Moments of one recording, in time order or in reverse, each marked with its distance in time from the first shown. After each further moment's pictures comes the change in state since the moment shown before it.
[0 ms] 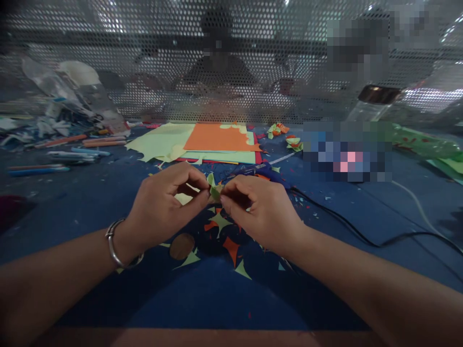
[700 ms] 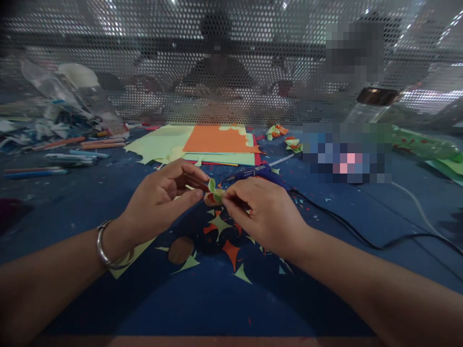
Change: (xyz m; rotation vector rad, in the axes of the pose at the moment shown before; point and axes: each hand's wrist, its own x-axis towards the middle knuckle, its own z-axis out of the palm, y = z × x) left_hand 0.003 -0.011 -0.005 -0.338 -0.078 -0.246; right_hand 0.000 0.007 -0.005 -0.198 0.000 -0.174
